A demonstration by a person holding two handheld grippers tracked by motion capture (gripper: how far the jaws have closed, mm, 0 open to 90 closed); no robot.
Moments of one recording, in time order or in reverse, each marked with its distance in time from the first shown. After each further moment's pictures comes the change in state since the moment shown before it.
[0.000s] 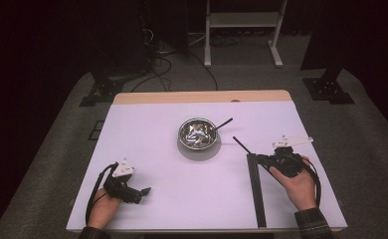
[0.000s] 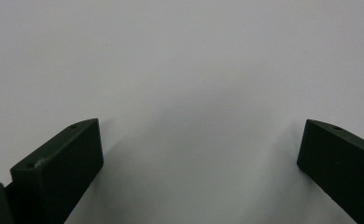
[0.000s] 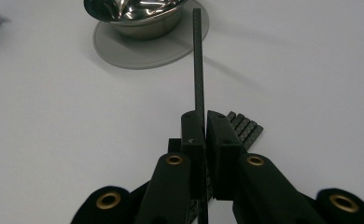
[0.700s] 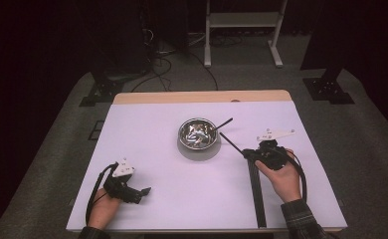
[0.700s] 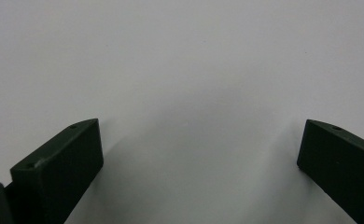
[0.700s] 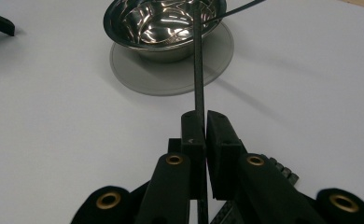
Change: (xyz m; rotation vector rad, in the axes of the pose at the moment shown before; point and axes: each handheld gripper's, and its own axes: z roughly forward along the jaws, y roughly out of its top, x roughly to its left) left arm 0.000 0.000 0.000 0.000 0.001 0.002; right arm 0.019 0.027 0.025 0.000 0.031 -0.033
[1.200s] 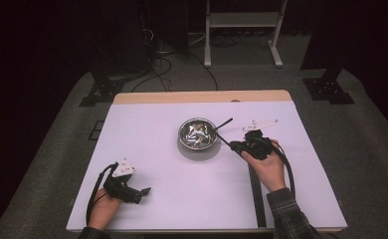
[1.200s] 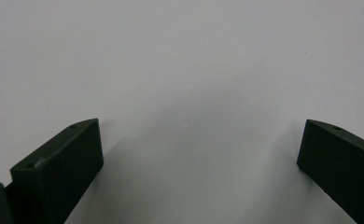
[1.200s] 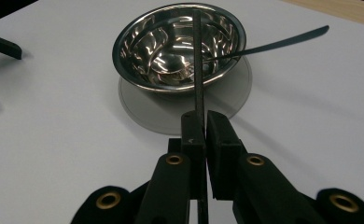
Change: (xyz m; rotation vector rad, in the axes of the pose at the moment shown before) left arm 0.000 0.000 0.000 0.000 -0.001 0.000; right arm 0.009 0.032 0.029 -0.007 0.032 -0.001
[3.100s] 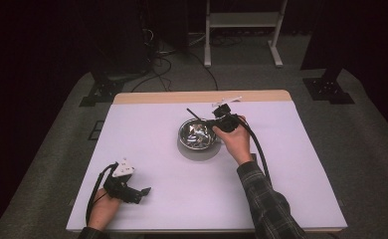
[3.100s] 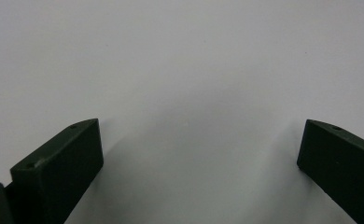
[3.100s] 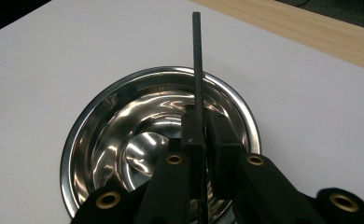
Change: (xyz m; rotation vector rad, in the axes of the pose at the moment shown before) left arm 0.000 0.000 0.000 -0.002 0.000 -0.003; right arm -0.008 0.075 0.094 0.029 -0.009 0.007
